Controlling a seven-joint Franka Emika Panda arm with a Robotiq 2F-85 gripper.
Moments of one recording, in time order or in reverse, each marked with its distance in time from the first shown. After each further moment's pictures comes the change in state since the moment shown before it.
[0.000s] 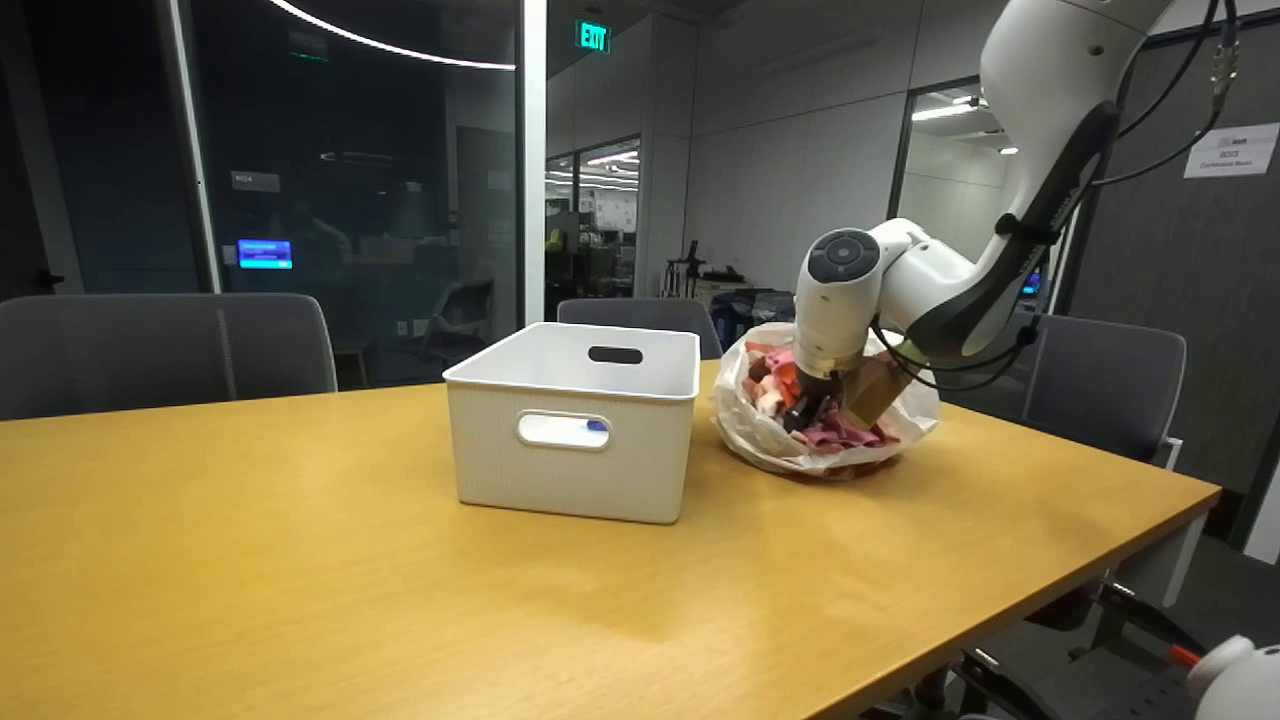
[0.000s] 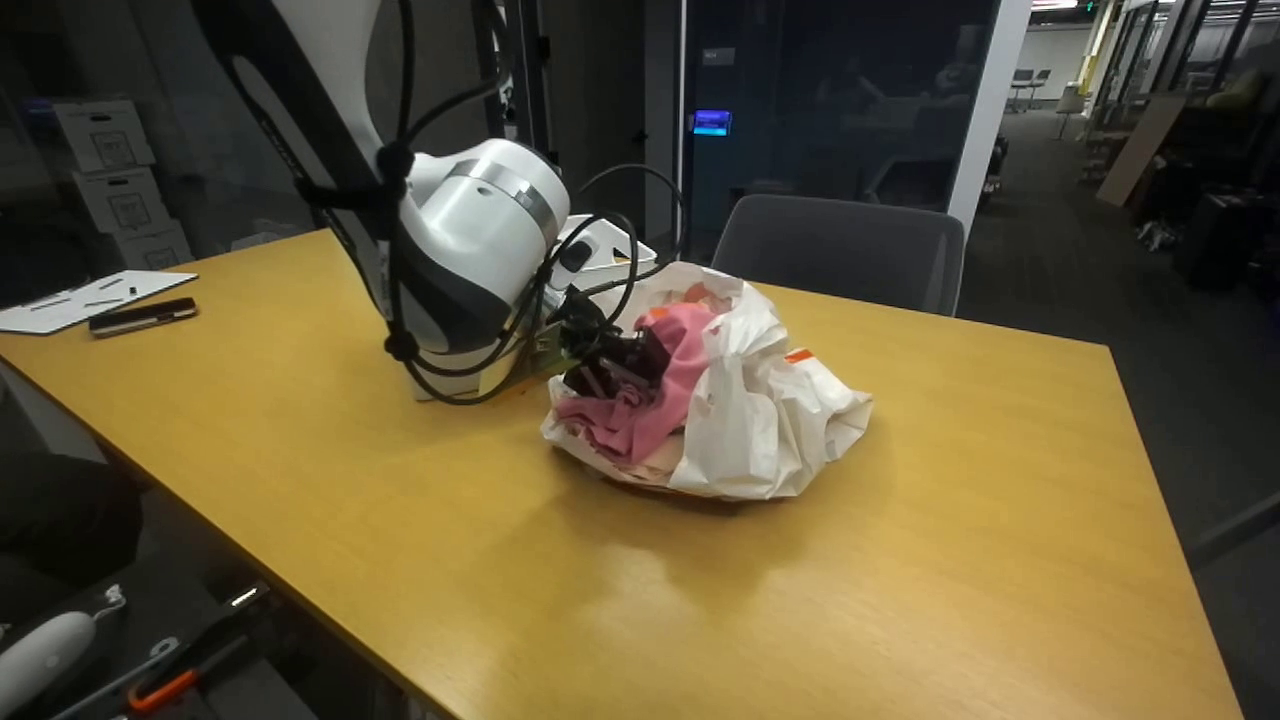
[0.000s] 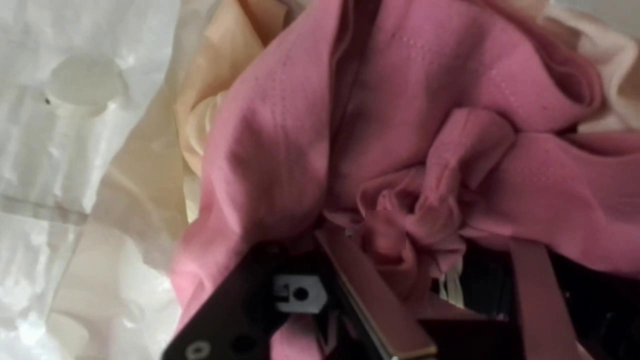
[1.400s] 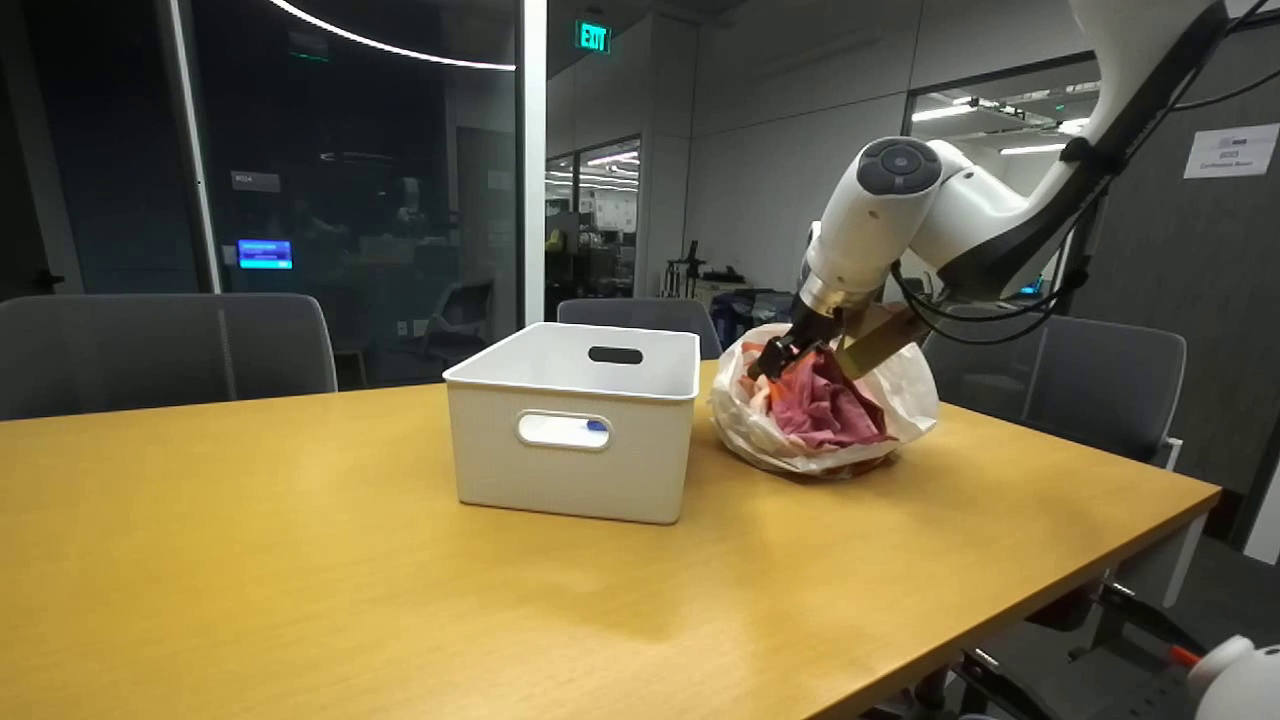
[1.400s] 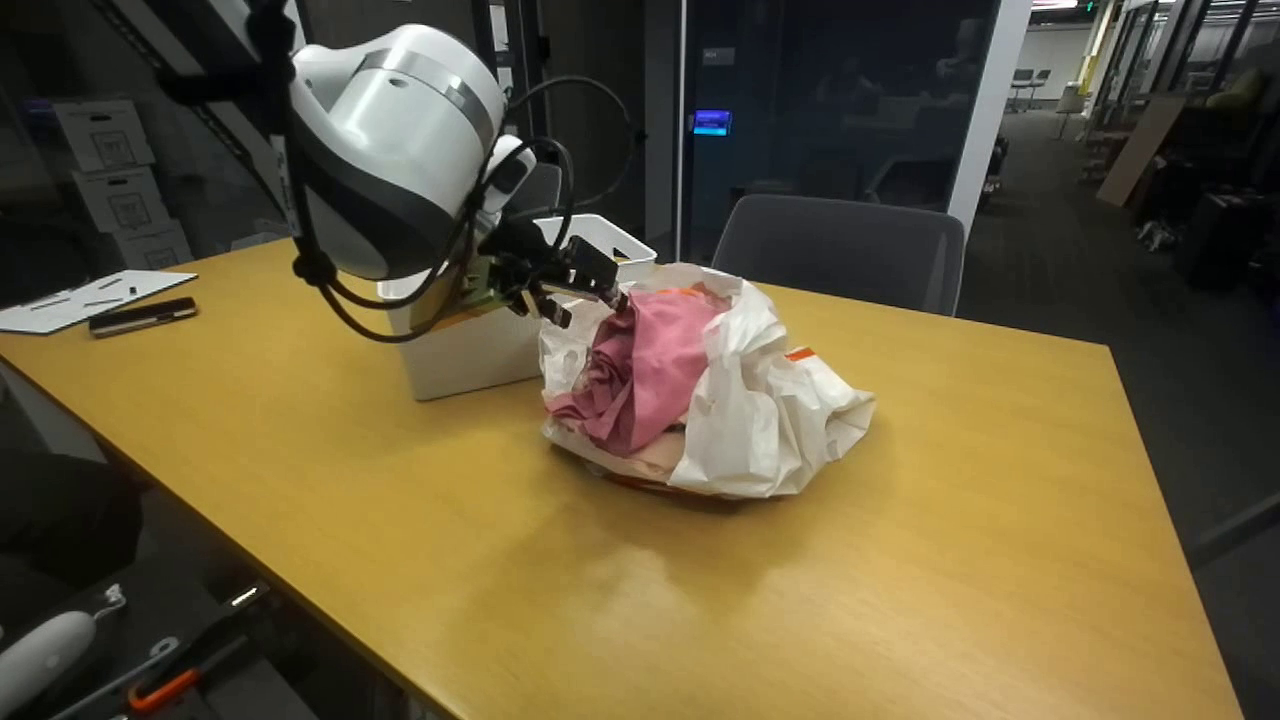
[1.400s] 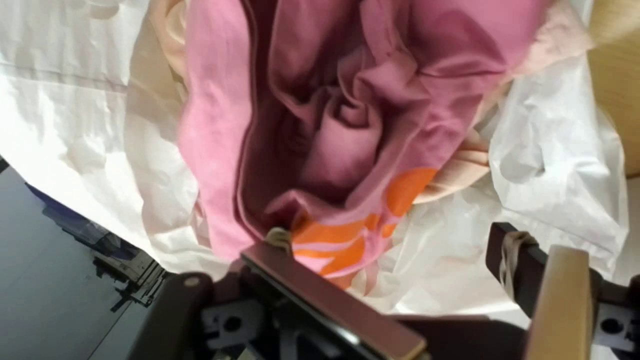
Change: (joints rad) arm 0.011 -0.264 0.043 -0.134 -0.055 0.149 0.197
